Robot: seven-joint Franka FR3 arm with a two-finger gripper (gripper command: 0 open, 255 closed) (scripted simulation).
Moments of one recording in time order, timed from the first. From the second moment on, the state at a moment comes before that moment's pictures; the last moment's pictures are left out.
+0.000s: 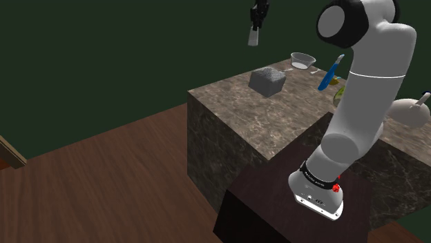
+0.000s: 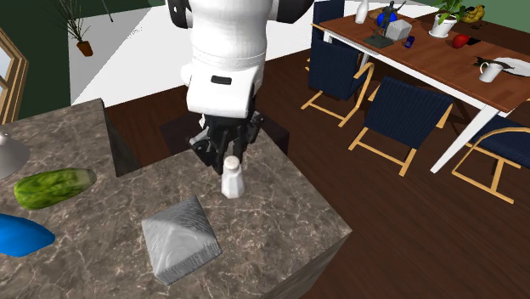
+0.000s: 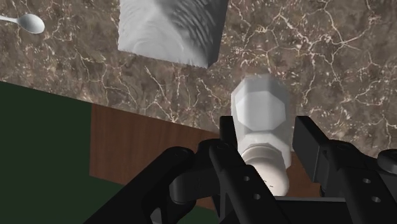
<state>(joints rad) -0.23 0.30 -0.25 -1.14 -0.06 1.44 -0.49</state>
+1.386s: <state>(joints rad) -0.39 0.11 -0.36 -1.30 -0.09 1.45 -0.77</state>
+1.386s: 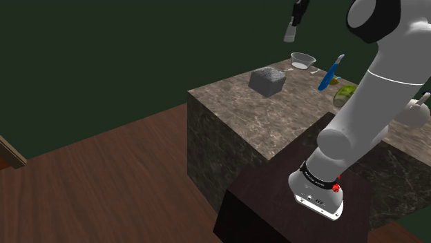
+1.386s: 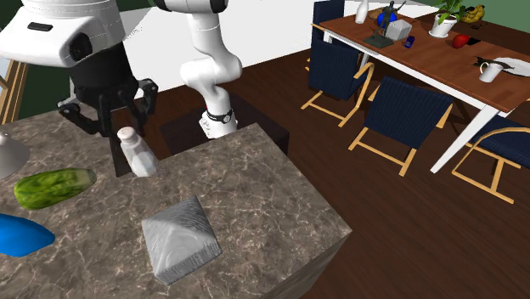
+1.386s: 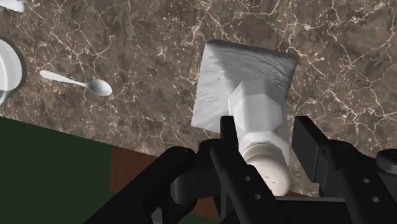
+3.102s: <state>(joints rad) -0.84 0.31 -0.62 -1.11 0.11 1.48 -1.43</state>
